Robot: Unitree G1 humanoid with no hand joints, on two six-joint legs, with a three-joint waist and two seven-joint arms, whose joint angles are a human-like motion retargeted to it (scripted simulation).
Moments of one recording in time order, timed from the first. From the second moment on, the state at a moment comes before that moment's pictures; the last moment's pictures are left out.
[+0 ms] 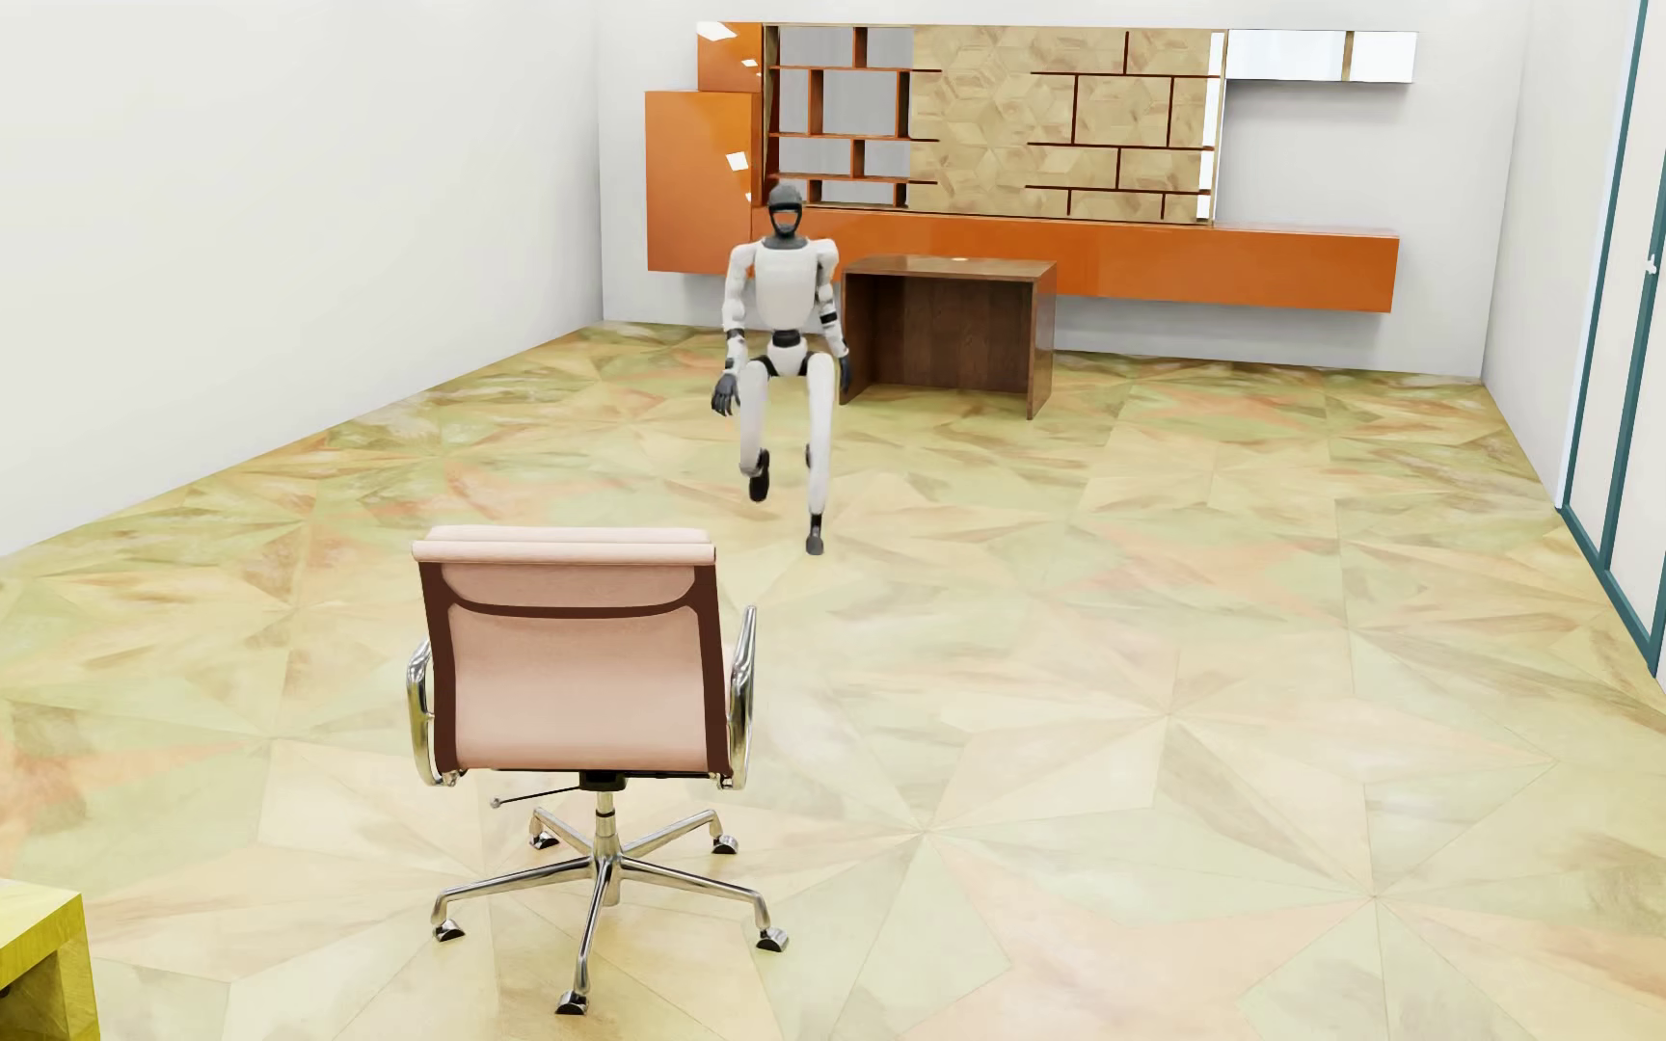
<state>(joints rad) -0.71 -0.14 0.16 0.00 -0.15 -0.07 0.17 0.01 0.10 0.67 1.20 0.46 -0.16 -0.21 0.10 -0.08 -0.21 0.05 0.13 0.29 0.37 0.67 0.84 0.73 -0.51 0.25 0.47 0.01 -0.18</state>
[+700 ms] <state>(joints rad) -0.67 -0.08 0.09 0.11 0.10 0.02 0.12 -0.03 0.01 0.54 0.45 0.45 -0.15 -0.14 -0.45 0.08 -0.20 -0.08 -0.09 0.11 0.51 0.70 0.70 0.71 -0.73 0.25 0.27 -0.18 0.03</state>
